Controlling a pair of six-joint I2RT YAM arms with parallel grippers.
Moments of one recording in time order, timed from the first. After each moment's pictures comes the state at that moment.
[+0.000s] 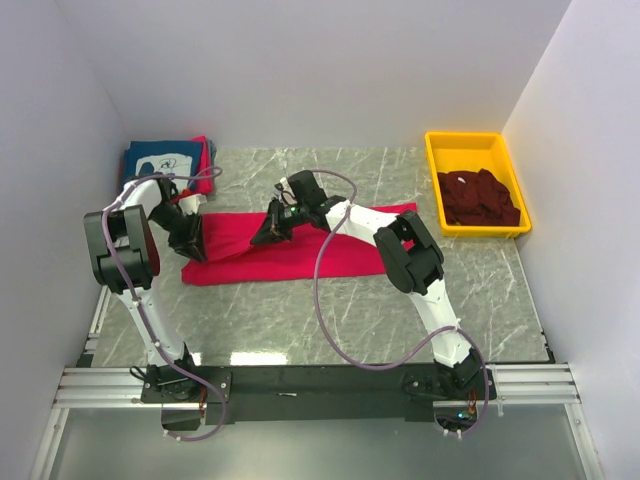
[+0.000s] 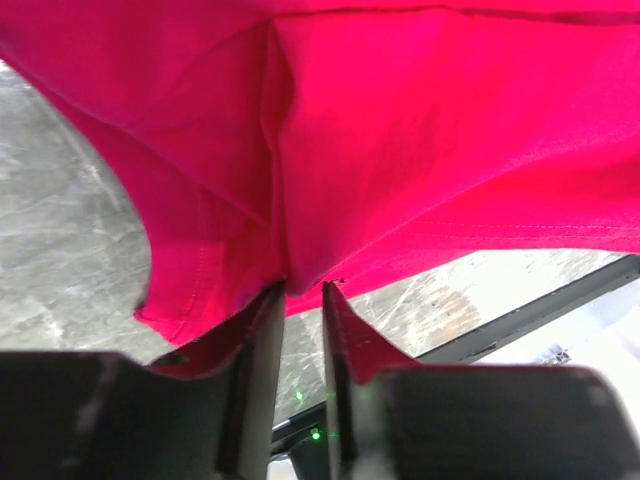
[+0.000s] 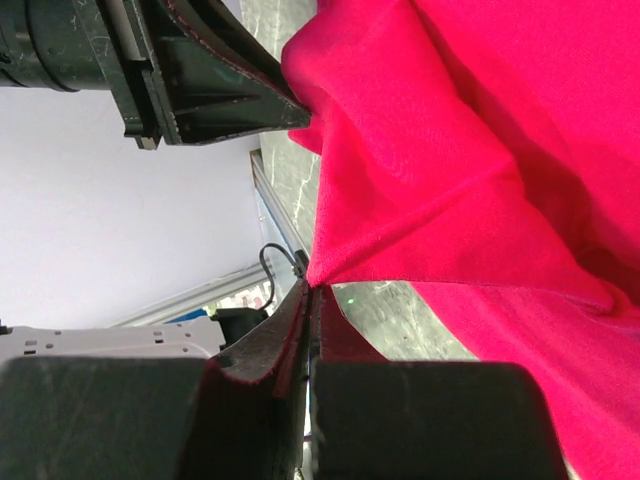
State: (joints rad) left arm 0.21 2.03 1.50 -1.12 0.41 0.24; right arm 0.69 2.31 1.75 -0.08 -0.79 1.04
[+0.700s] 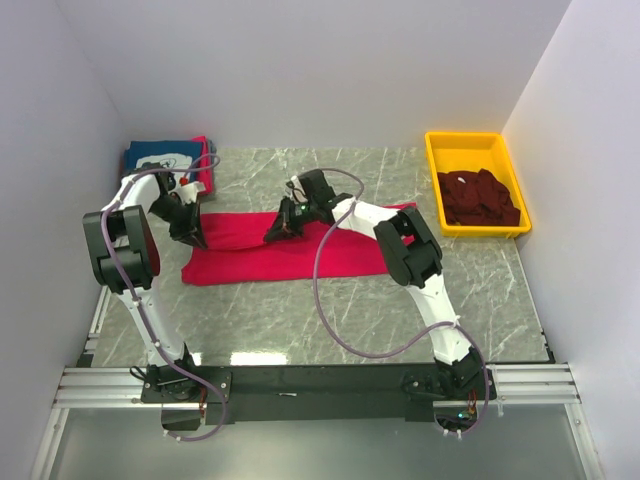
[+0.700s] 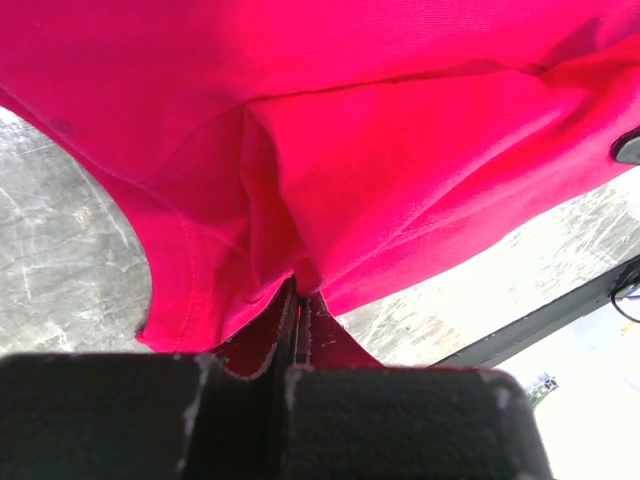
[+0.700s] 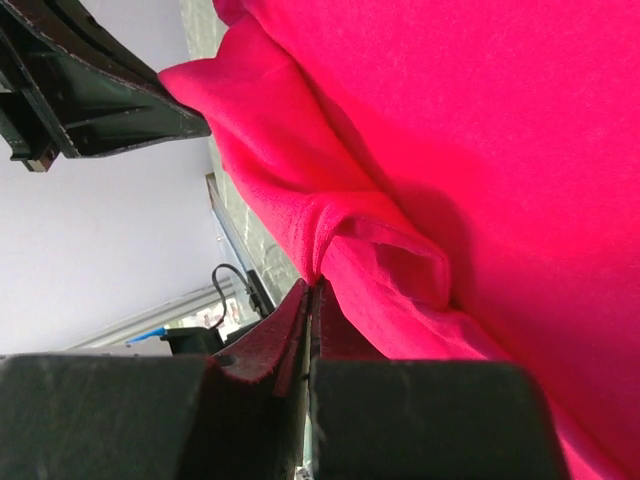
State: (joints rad) left arm 0.20 2.03 1.56 -1.09 0.47 0.20; right arm 0.63 2.39 1.78 -0.12 -0.78 0.92
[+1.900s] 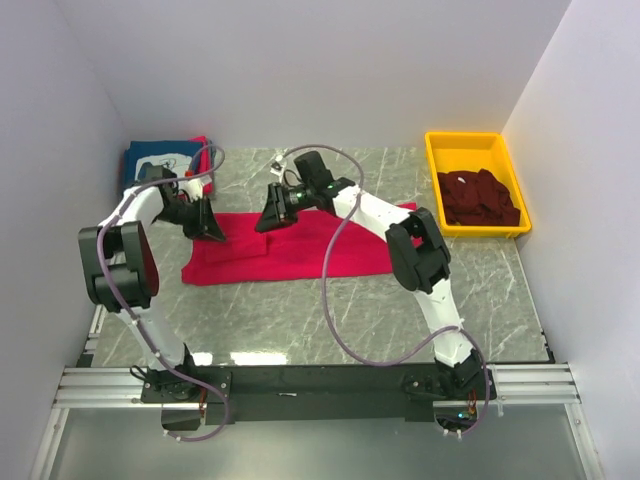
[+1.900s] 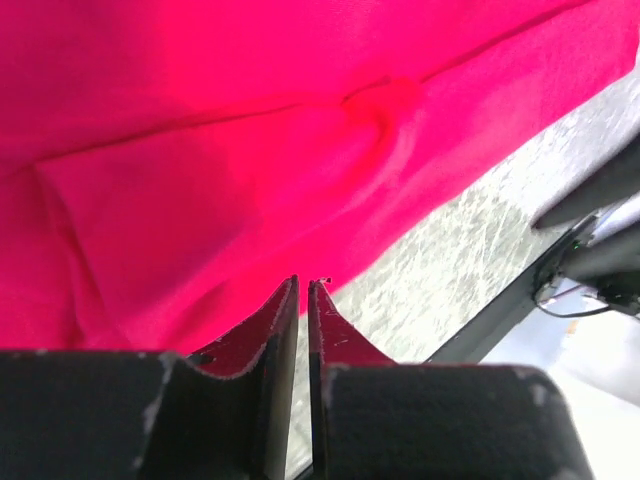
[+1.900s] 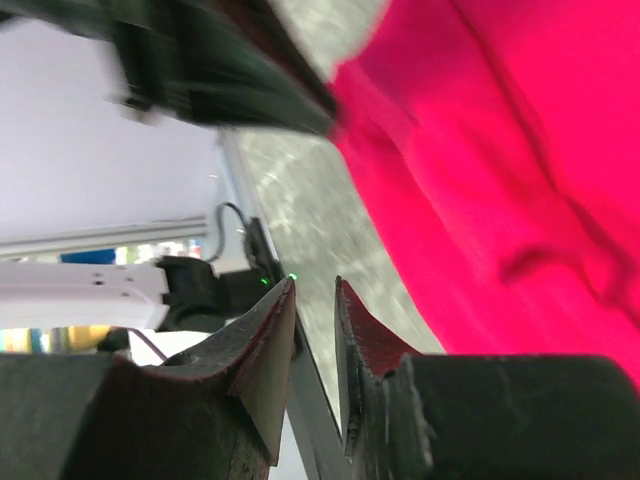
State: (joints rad) left arm 0.17 1.83 1.36 -0.87 0.72 0.12; right arm 0.65 2.27 1.86 -0.27 -0.86 0.65
